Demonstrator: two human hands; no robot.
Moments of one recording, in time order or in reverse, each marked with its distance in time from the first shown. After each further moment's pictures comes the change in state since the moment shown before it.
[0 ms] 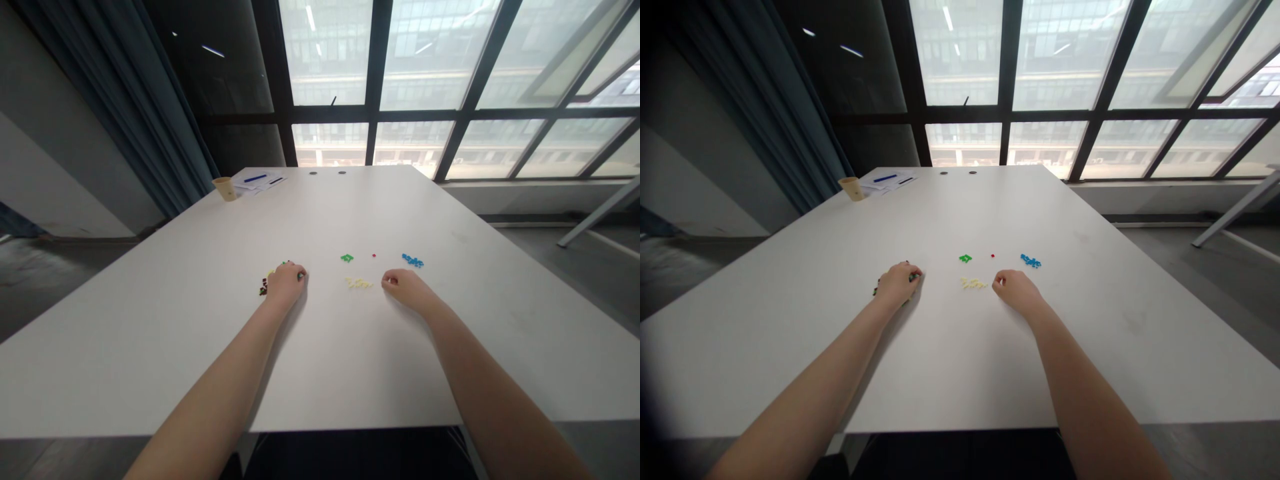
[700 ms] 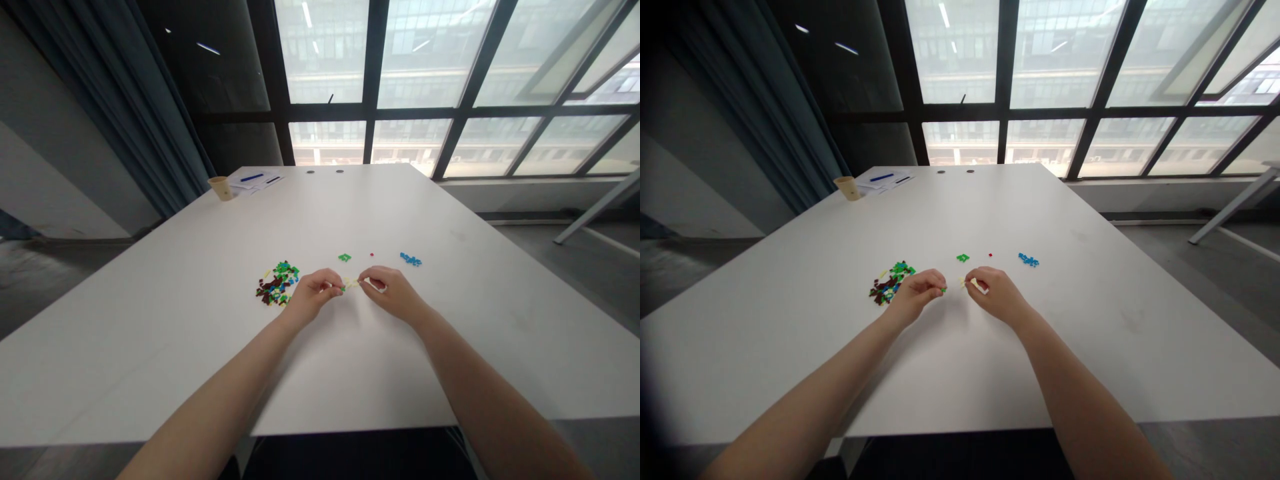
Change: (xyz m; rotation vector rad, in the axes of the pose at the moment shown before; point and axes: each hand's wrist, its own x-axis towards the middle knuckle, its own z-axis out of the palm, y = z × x) left_hand -0.032 0.056 -0.016 -1.382 -0.073 0.354; right_hand -0.012 -0.029 0.008 0.304 0.245 -0.532
